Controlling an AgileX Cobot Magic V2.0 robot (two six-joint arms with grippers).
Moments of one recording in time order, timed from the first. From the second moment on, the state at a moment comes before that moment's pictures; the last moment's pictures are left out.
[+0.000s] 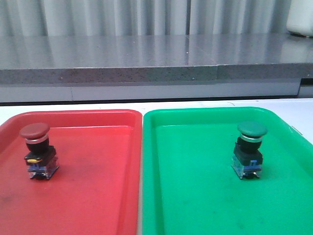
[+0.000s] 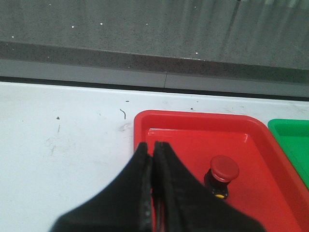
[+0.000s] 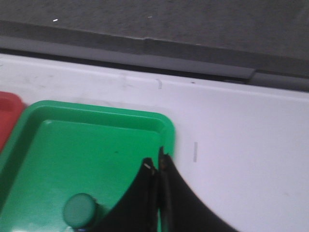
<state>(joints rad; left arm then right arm) -0.12 0.19 -0.35 0.07 0.50 -0.21 0.42 0.94 -0.91 -0.46 0.67 0.54</state>
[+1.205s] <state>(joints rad) -0.12 0.19 -0.35 0.07 0.50 -0.21 0.34 0.10 -0.37 -0.58 0.62 0.65</state>
